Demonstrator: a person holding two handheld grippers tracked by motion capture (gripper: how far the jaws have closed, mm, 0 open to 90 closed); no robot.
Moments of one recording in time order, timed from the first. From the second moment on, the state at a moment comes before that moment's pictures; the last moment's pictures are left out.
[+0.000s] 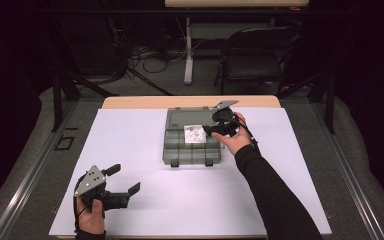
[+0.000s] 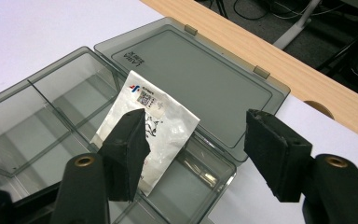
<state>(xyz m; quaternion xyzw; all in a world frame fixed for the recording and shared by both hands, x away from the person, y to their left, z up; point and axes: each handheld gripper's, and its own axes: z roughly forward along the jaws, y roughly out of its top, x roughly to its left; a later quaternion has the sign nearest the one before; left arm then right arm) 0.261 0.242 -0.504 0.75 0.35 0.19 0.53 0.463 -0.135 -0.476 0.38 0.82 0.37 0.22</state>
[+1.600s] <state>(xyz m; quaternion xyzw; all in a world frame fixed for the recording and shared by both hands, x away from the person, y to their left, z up) 0.260 0.243 -0.503 0.75 0.35 0.20 0.53 0.310 -0.173 -0.467 0.34 0.76 0.51 0.22</state>
